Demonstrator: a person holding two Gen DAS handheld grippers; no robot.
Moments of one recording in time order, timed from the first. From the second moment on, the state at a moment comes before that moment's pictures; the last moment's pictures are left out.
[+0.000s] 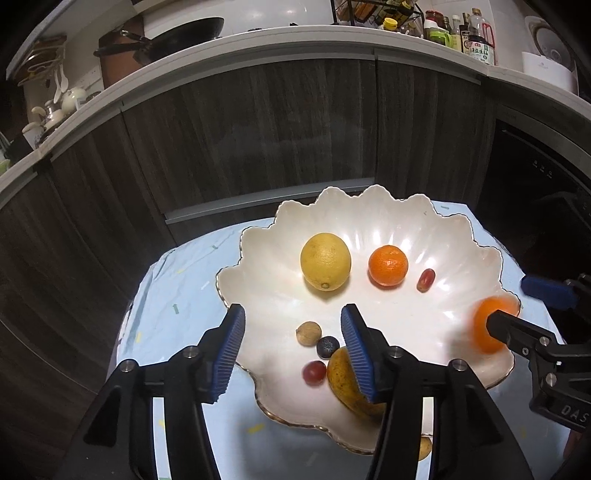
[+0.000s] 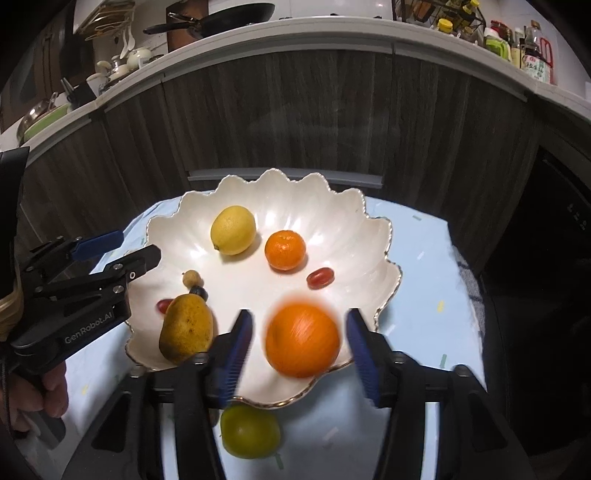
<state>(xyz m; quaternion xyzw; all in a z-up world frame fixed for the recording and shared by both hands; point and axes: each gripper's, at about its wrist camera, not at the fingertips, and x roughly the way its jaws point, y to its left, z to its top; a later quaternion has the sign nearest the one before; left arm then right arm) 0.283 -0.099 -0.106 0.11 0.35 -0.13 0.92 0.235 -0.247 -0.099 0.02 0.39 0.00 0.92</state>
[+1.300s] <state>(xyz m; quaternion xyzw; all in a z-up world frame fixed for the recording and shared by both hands) 0.214 -0.094 -0.061 0.11 0.31 -0.13 0.93 0.168 -0.250 -0.056 0.02 0.35 -0.01 0.94</state>
